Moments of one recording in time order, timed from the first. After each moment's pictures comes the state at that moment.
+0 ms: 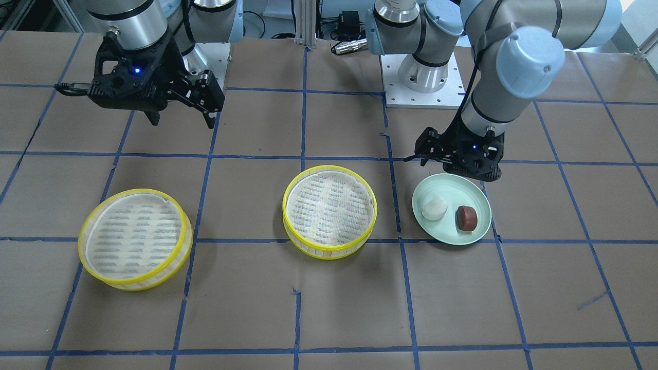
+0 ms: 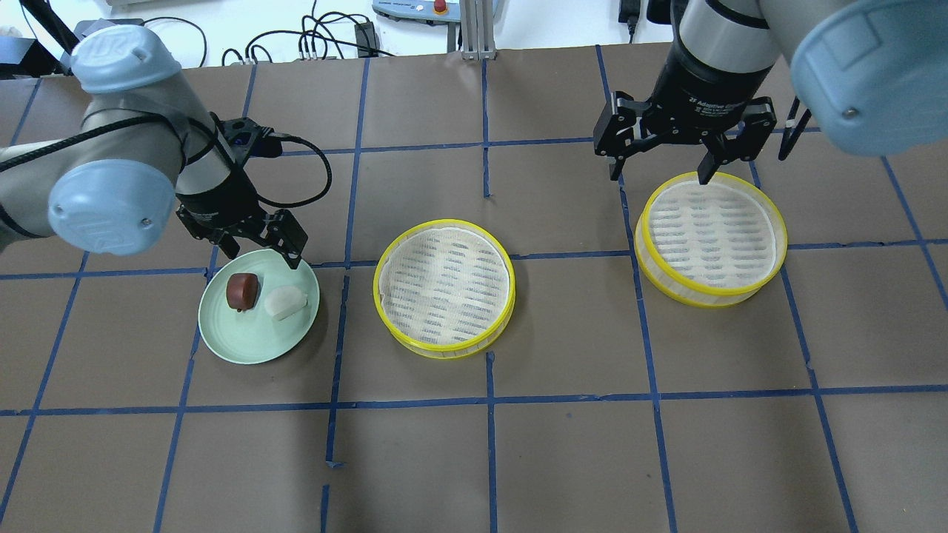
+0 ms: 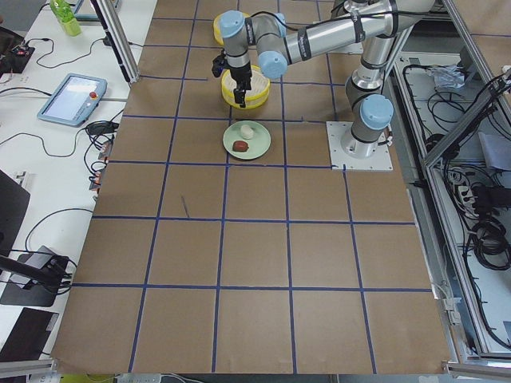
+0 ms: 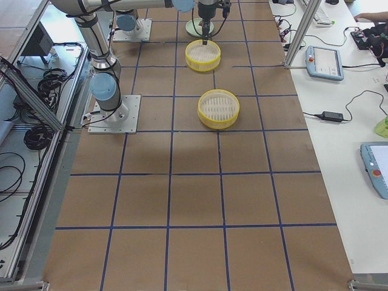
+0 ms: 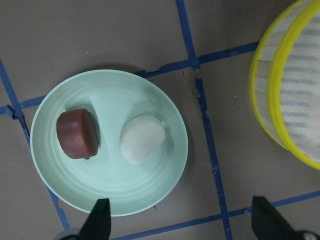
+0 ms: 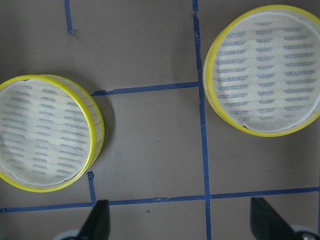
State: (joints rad) left arm -1.46 -1.71 -1.85 -1.32 1.58 0.33; right arm 1.65 -1.57 1.55 -1.56 -1.53 0.16
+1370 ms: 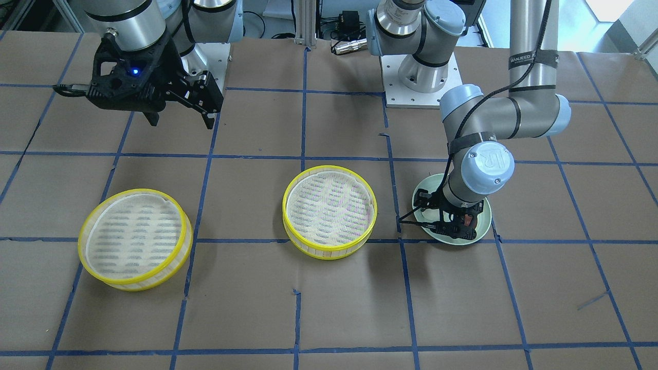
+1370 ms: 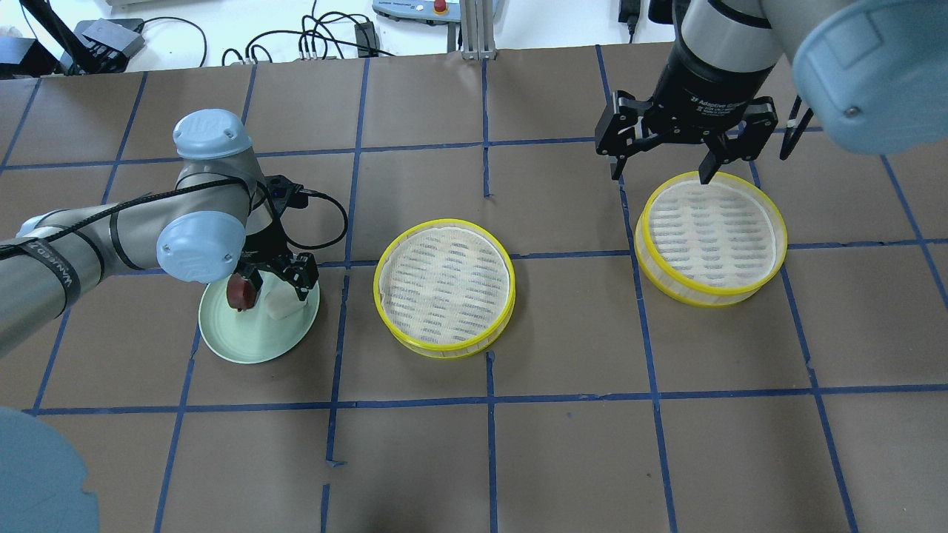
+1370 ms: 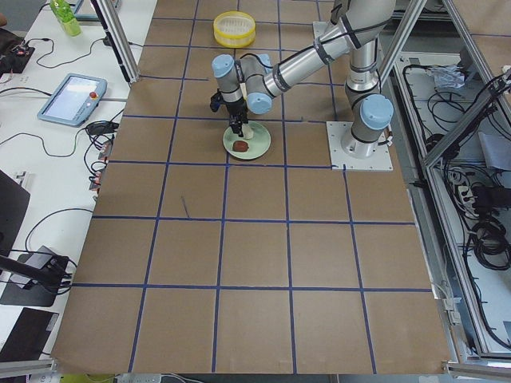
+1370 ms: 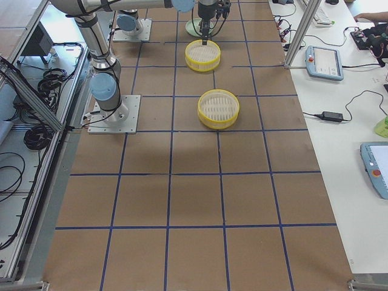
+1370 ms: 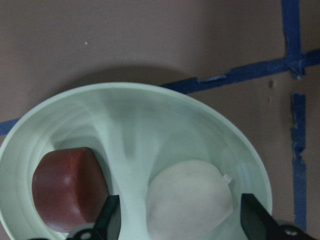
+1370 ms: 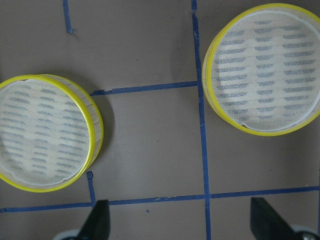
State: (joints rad) left arm -1.46 -1.91 -1.94 -1.07 1.69 0.32; right arm 1.65 -1.57 1.55 -1.55 -1.53 0.16
